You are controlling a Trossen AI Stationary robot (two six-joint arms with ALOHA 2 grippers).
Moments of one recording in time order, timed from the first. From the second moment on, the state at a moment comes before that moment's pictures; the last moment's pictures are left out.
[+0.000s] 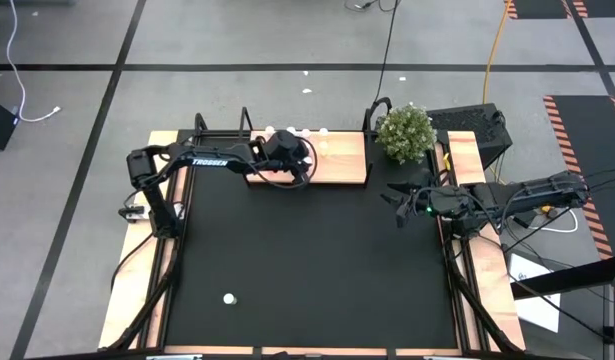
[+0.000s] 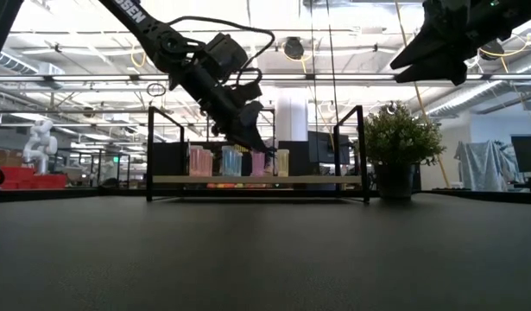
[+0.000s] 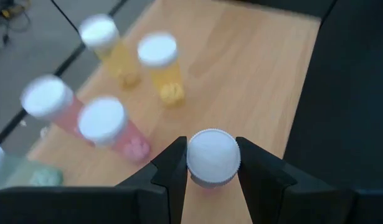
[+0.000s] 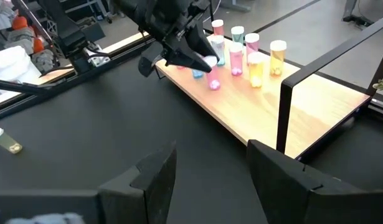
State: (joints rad) left arm 0.41 1.78 1.10 0.00 -0.03 0.07; right arm 0.16 0.63 0.52 -0.39 0.57 0.54
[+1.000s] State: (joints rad) left arm 0.40 1.71 1.17 -0.06 -0.06 0.13; right arm 0.15 0.65 0.52 -0.29 0.42 0.55
